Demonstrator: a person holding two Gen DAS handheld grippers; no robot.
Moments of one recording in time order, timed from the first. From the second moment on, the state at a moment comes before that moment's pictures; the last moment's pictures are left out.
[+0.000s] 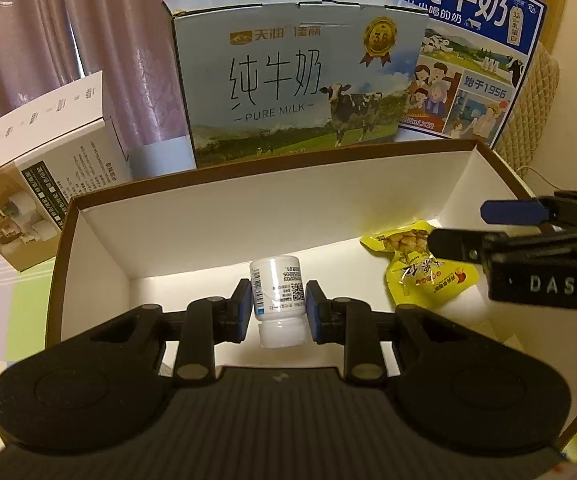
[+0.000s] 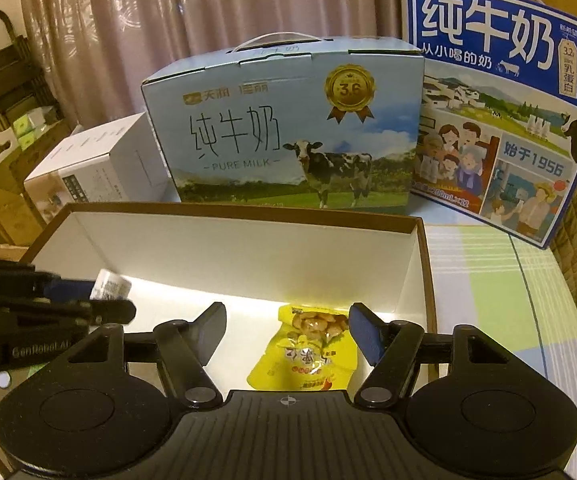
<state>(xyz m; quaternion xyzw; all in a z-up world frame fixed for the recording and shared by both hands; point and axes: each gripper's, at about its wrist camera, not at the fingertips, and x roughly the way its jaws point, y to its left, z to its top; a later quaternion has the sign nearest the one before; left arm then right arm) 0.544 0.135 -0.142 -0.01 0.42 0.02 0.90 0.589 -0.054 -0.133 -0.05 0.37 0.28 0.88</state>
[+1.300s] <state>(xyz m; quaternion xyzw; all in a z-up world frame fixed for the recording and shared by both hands) 0.372 0.116 -0.056 -0.05 0.40 0.04 0.91 0.436 -0.124 -0.068 -0.01 0.41 0.32 0.85</state>
